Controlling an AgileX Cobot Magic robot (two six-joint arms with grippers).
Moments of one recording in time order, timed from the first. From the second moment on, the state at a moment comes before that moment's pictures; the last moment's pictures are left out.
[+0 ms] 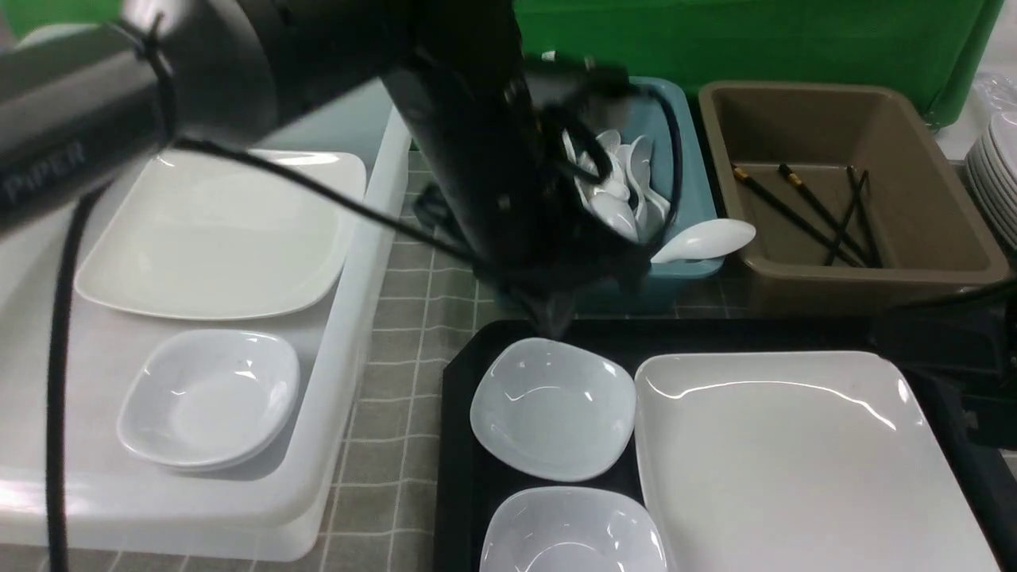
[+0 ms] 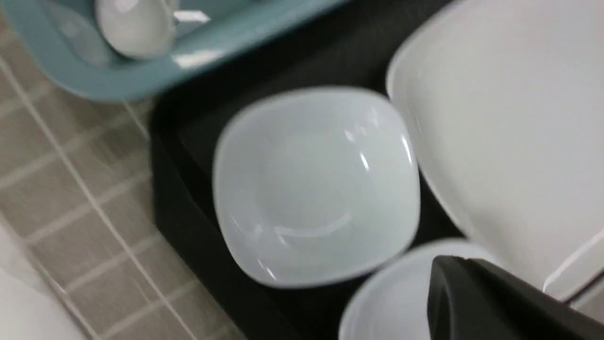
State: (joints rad) right arm 0.21 0.91 -0.83 0.55 0.65 -0.56; left arm -0.67 1.84 -1.68 -0.16 1.21 -0.05
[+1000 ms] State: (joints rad) right arm 0.21 0.94 -0.83 0.47 1.02 -0.46; left arm -0.77 1.98 -1.40 -0.06 1.03 -0.05
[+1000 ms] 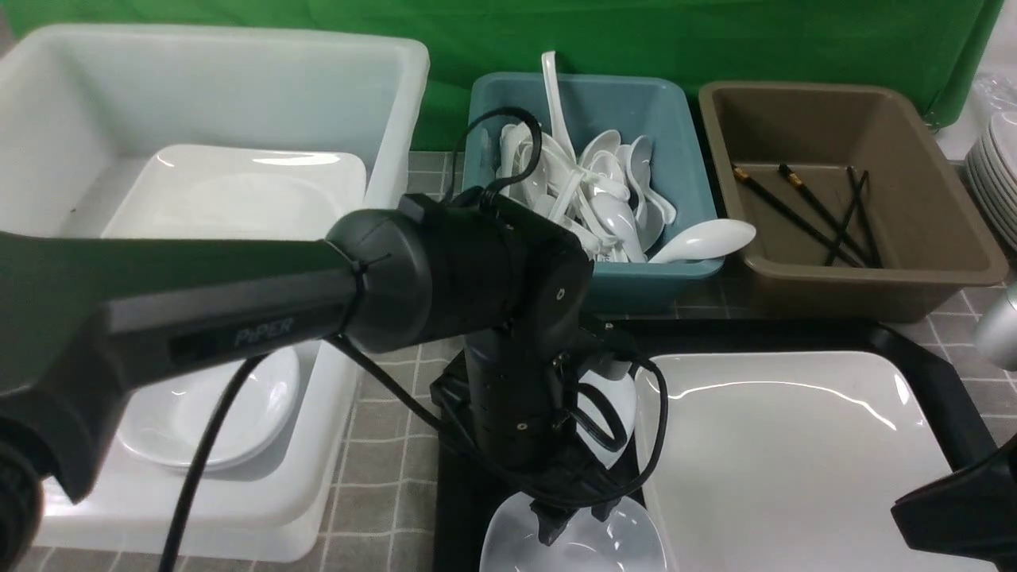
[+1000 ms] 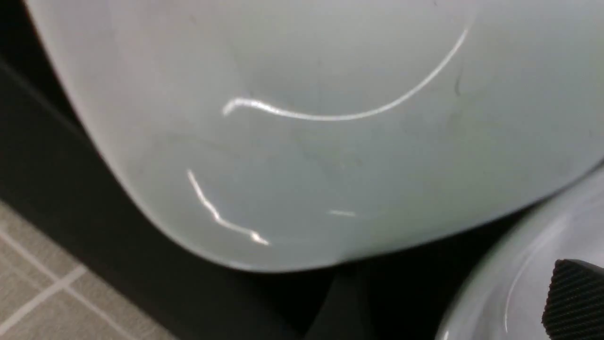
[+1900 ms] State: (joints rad) right arm 0.22 0.94 -1.02 0.55 1.11 -0.52; left arm -0.77 1.78 -1.40 -0.14 1.13 -0.09
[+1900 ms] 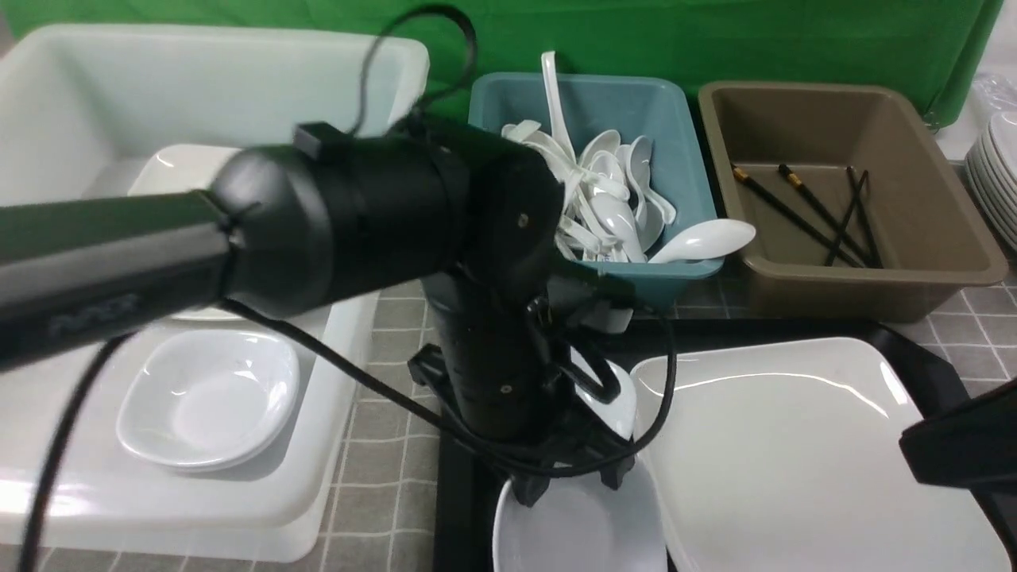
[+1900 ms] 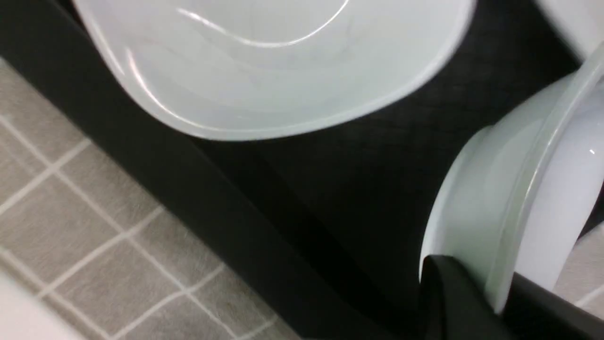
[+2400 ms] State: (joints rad) right arm 0.77 1.19 -1.30 0.36 1.05 -0.23; left arm -0.21 1.33 -1.37 -0.37 1.12 0.00
